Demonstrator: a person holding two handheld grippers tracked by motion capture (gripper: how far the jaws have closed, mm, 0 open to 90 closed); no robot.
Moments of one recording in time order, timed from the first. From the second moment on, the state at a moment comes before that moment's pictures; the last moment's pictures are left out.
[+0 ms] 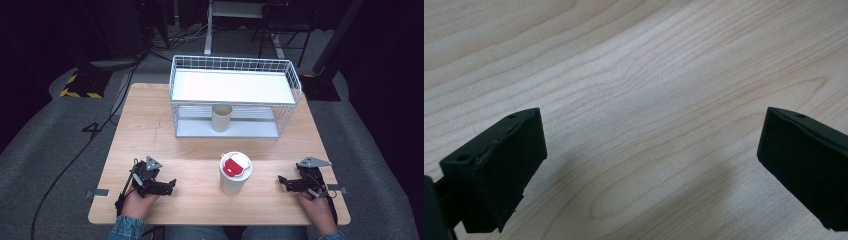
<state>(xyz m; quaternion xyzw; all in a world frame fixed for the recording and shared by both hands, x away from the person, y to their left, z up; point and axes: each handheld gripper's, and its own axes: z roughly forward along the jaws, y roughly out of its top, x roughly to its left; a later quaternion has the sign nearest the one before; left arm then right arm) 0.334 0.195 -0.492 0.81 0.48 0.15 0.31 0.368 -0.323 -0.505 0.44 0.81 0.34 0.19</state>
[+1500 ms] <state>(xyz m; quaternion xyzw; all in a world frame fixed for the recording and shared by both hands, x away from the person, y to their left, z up) 0.337 0.194 -0.506 0.81 0.46 0.16 0.32 0.368 -0.324 -0.505 0.44 0.81 0.34 0.19</state>
